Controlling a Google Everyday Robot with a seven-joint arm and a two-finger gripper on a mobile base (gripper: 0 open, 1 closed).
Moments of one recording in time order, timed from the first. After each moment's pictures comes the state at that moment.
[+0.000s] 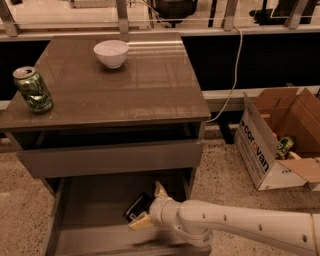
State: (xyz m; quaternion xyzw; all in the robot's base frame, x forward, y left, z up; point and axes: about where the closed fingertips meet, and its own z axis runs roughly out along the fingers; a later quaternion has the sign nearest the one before) arm 0.514 0.049 0.453 -0.44 0.77 0.16 0.44
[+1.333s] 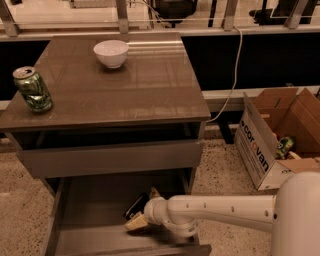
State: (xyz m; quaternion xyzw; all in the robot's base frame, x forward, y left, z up) arm 0.537 0.072 0.371 -0.43 0.80 0.18 0.37
